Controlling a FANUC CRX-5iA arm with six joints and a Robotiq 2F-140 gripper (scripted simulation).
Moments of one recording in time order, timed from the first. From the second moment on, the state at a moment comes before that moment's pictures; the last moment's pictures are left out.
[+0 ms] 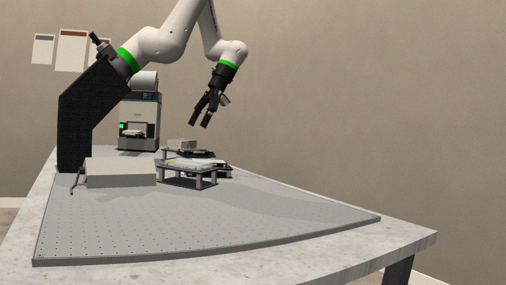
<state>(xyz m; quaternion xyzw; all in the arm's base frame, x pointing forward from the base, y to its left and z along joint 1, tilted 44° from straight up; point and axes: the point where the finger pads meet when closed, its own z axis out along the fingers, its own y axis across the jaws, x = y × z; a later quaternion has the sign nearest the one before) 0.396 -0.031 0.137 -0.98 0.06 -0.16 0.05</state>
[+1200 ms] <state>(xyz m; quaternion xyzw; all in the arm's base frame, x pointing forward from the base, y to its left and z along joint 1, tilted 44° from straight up) 0.352 -0.035 0.064 -0.98 0.05 -0.17 0.04</state>
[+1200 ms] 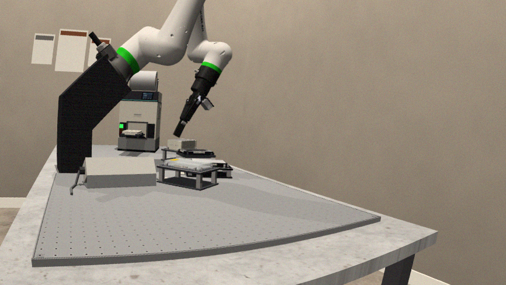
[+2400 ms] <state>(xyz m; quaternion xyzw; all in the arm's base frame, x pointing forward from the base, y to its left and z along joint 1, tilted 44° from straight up) 0.327 -0.148 0.030 -0.94 0.26 -0.16 0.15</state>
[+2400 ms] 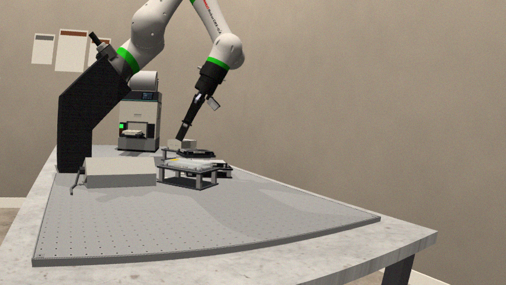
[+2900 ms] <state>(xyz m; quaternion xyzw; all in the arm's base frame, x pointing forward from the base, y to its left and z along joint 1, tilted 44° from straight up) 0.308 -0.214 0.011 -0.91 0.32 -0.15 0.22</state>
